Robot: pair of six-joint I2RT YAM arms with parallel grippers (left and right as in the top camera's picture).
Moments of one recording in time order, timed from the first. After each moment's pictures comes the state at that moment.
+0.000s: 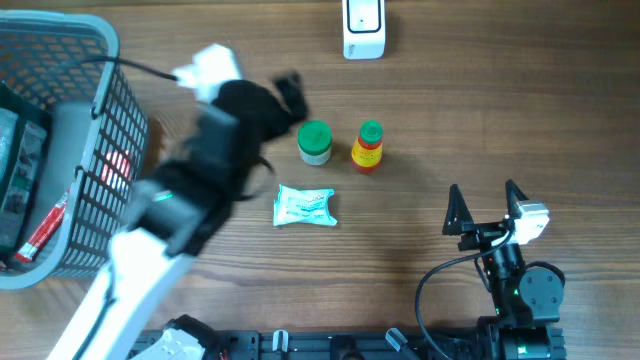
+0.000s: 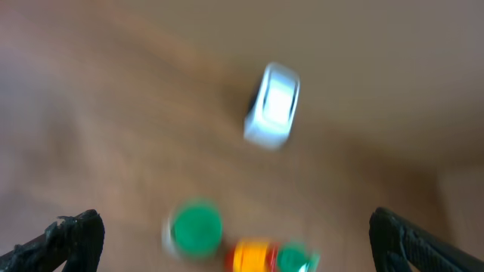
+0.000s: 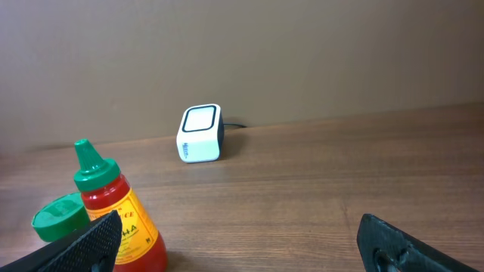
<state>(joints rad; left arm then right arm) -0.52 1.20 1.32 -0.64 -0.34 -0.79 0.03 0.02 0.01 0.00 -0.10 0.17</state>
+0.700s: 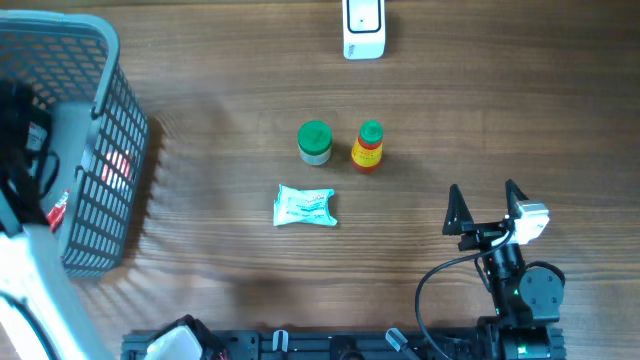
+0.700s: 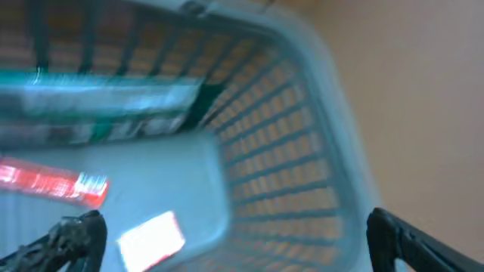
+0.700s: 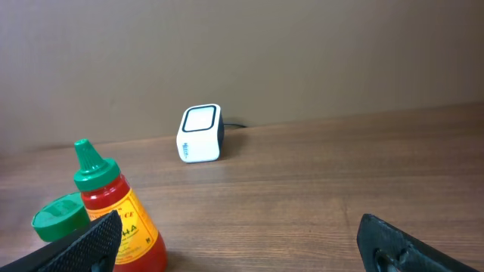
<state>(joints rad) 0.55 1.26 1.47 -0.82 -0.12 -0.82 0.03 0.02 0.01 0.00 -0.10 0.17</state>
